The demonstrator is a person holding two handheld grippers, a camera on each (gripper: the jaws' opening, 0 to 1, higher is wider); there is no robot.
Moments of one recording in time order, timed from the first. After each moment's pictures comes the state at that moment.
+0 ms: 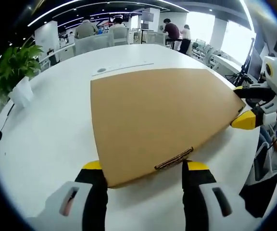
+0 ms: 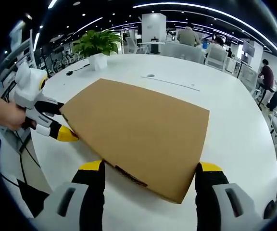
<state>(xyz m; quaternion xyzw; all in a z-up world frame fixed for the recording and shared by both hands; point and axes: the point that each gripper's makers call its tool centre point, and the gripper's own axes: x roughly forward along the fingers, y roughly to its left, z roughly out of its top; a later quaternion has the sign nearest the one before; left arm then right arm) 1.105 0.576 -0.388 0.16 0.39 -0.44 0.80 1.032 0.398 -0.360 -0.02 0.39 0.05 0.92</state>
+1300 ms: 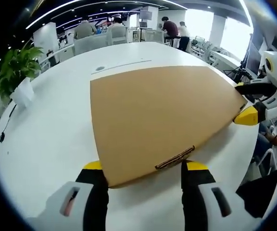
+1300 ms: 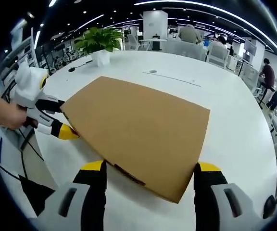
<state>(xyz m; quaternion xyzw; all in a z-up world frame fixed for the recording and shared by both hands) 1.083 0.584 -0.392 0.19 0.38 -0.43 0.80 1.006 0.404 -0.359 -0.03 0.40 0.05 0.91</state>
